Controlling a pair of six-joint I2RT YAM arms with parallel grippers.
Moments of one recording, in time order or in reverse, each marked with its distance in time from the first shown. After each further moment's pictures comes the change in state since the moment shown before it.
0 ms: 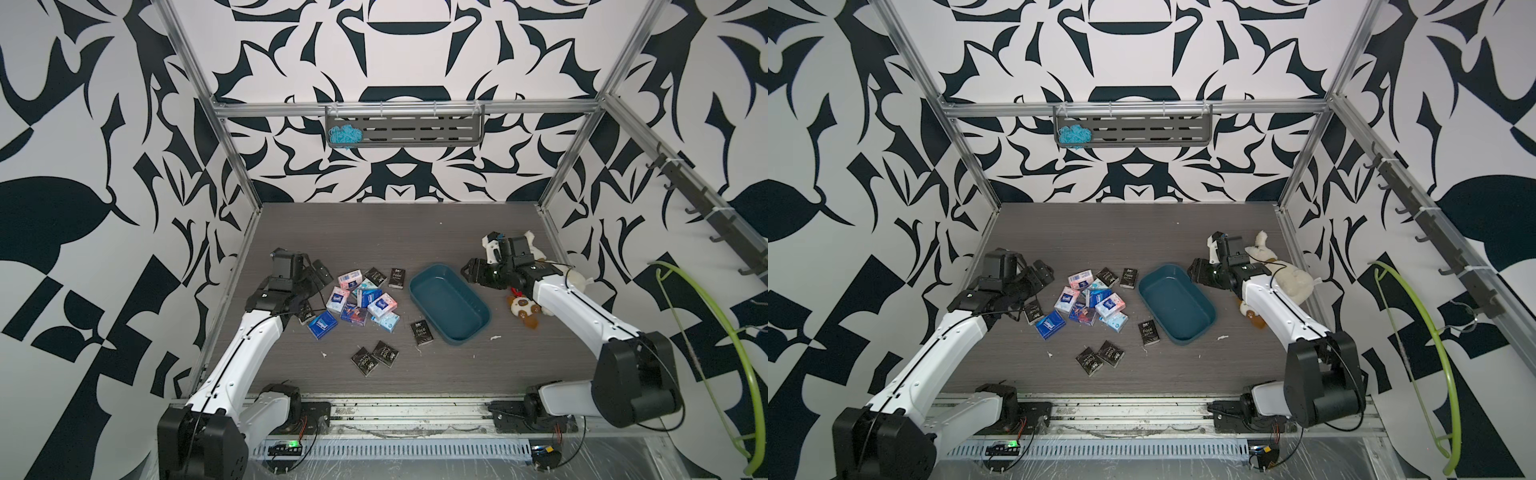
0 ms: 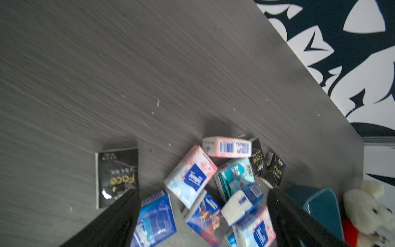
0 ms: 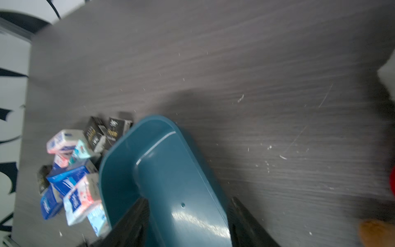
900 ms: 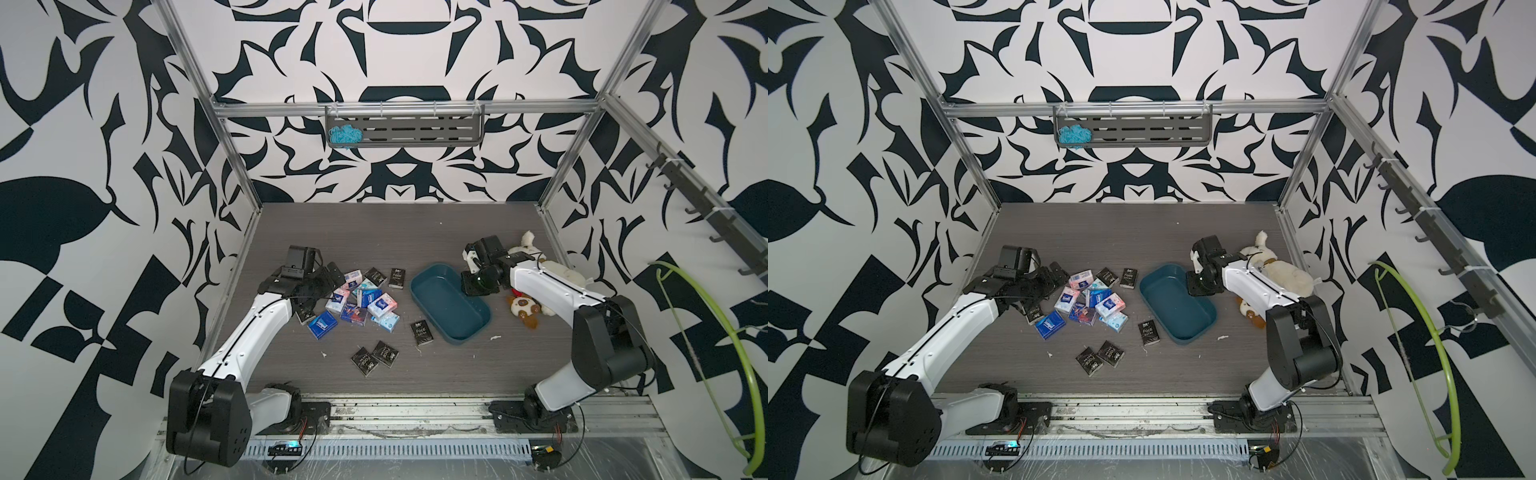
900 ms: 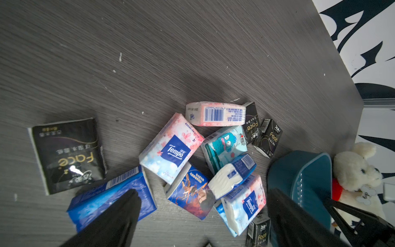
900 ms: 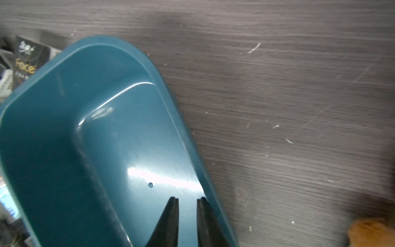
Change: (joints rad) left arm -0.021 0.148 0.068 -0.051 0.148 0.003; right arm 0.105 0.183 0.094 -0.158 0.162 -0.163
